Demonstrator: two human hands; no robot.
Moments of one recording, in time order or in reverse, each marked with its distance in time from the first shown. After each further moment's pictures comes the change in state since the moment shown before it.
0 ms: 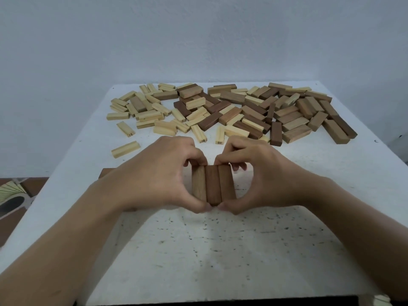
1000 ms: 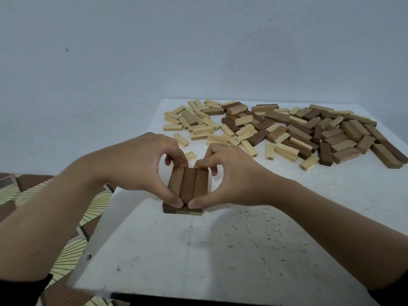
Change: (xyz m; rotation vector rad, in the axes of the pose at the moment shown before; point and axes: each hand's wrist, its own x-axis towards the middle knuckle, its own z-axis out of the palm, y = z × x) left_hand -0.060 -0.111 -0.070 0.016 -0.067 -0.061; right_hand 0.097 -0.100 0.045 0.020 -0.068 0.104
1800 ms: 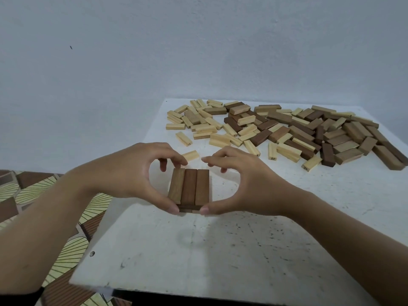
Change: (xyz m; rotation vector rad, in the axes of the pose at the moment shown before) left_hand -0.016 -0.024 0.015 -0.158 -0.002 0.014; right_hand -0.017 0.020 0.008 0.045 -0.003 0.031
